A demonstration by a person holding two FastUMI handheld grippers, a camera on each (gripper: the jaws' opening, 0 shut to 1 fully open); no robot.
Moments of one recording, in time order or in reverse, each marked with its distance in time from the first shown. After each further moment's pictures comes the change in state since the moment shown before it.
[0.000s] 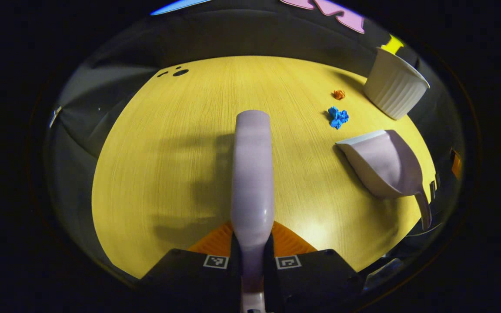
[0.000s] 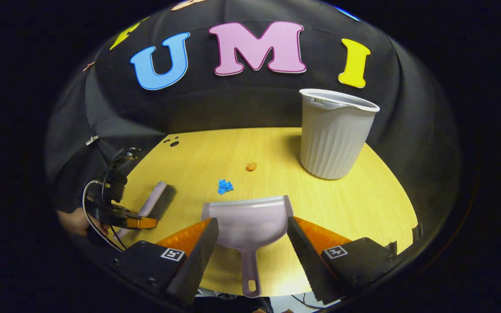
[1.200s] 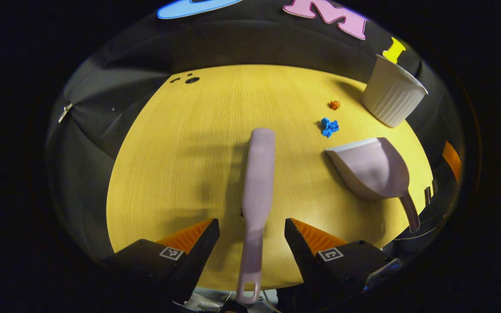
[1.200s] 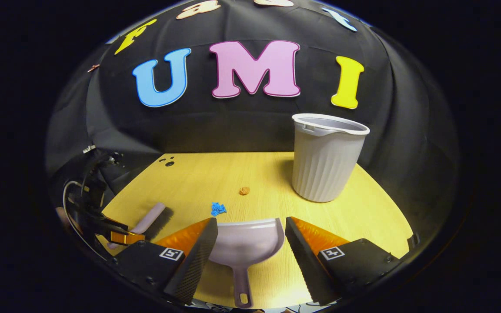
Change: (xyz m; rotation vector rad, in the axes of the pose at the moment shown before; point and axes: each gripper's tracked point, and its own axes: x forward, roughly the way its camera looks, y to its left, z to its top) left arm -0.036 -0.006 0.005 0.029 0.031 0.062; right arm -0.004 -0.016 0.038 -0.011 -0.200 -0.061
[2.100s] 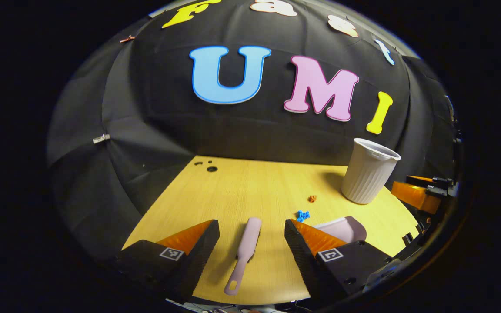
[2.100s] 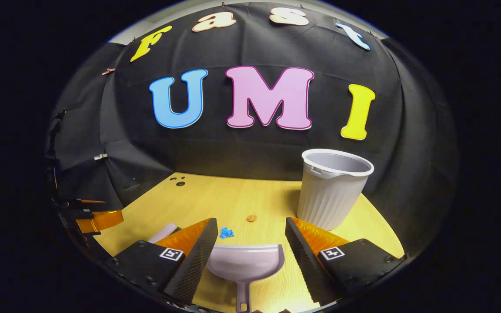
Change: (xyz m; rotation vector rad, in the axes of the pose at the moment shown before) left arm -0.156 -0.013 0.065 -0.118 -0.643 0.018; right arm -0.018 0.021 0.064 -0.081 -0.152 0.061
